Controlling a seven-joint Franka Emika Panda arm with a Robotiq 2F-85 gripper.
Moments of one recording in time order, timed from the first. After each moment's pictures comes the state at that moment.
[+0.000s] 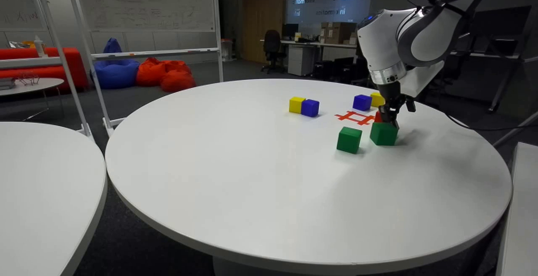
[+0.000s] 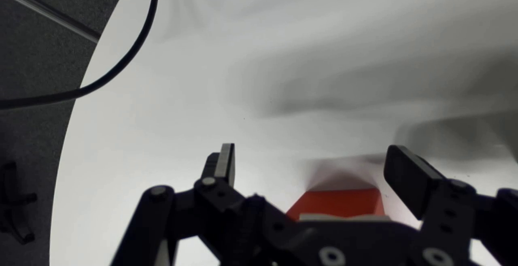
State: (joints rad) arm 0.11 0.33 -0.16 -2.37 -0.59 2.33 0.63
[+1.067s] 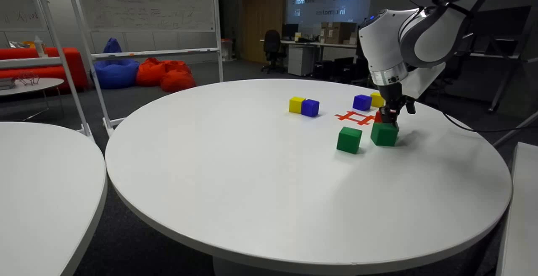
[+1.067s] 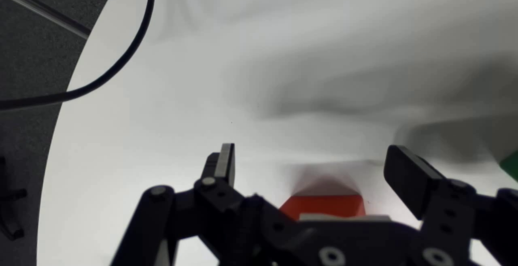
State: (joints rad) arm 0.11 0.31 -0.15 -2.40 -0.59 2.36 0.62
